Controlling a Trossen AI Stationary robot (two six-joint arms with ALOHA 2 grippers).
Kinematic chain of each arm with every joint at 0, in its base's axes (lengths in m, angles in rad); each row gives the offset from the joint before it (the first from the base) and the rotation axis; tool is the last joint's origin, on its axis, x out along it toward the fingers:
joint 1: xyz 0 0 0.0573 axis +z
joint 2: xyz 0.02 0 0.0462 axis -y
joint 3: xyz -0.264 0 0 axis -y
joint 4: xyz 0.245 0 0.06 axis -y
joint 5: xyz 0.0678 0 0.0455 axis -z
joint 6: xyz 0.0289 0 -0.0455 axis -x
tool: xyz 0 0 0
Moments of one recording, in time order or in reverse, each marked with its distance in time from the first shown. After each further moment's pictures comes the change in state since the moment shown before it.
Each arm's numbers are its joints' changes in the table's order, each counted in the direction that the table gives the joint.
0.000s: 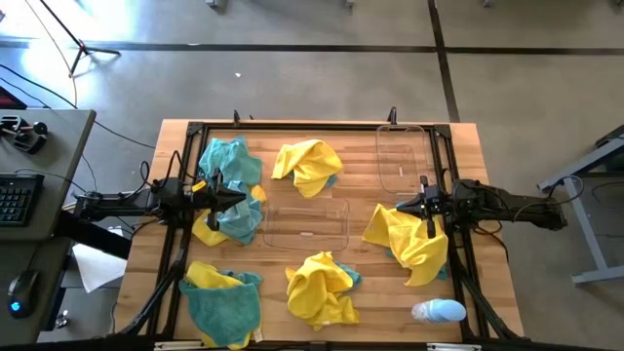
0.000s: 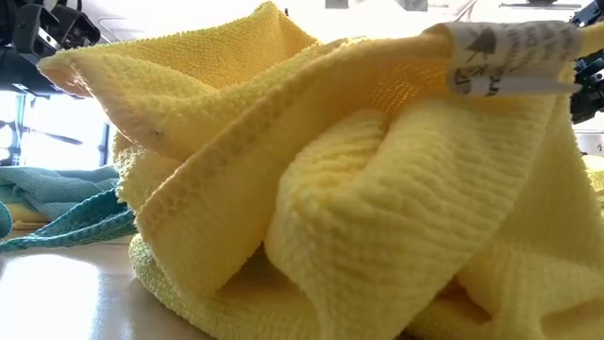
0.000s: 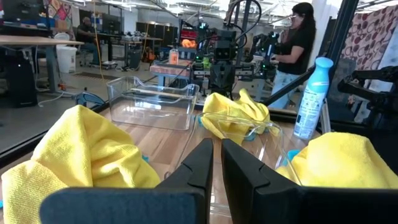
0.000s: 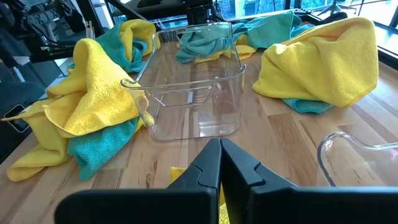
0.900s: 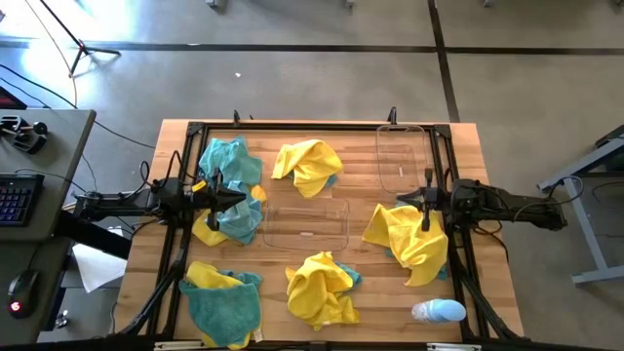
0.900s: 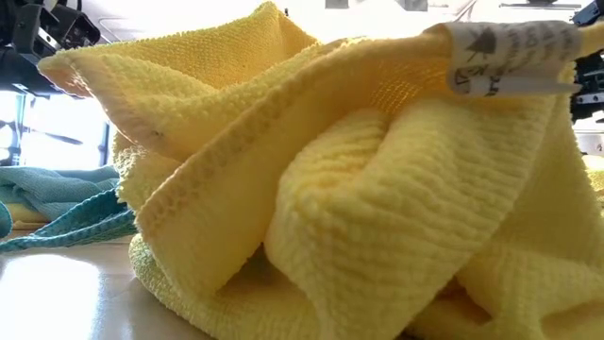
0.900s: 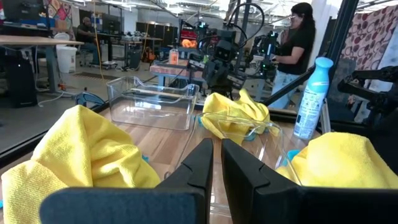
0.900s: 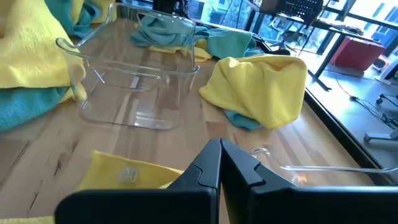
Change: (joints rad) left arm 0.000 0.000 0.000 0.000 0.000 0.000; right arm 0.000 0.000 0.000 0.000 0.187 0.346
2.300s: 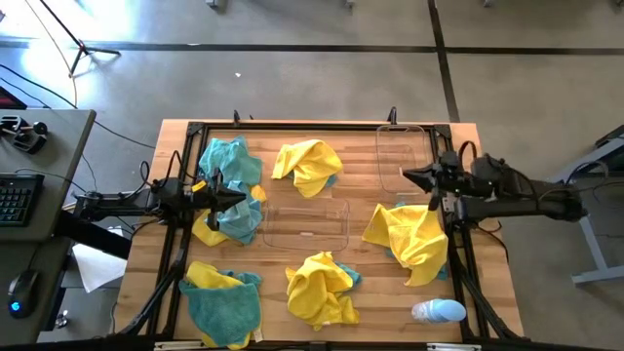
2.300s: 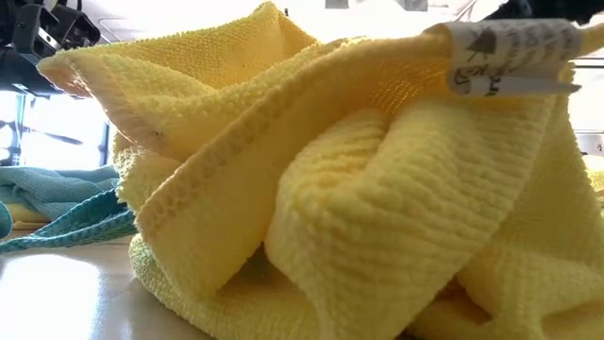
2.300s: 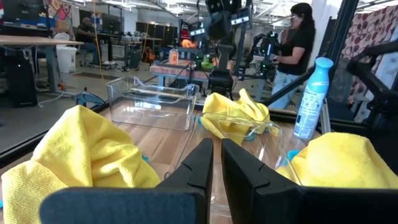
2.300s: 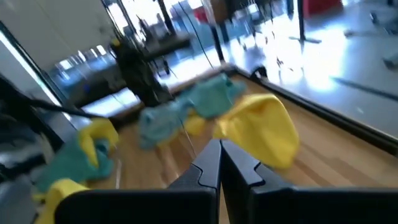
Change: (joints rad) left arm 0.000 0.000 0.000 0.000 0.000 0.000; right arm 0.000 -0.408 0.468 0.002 0.113 -0.583
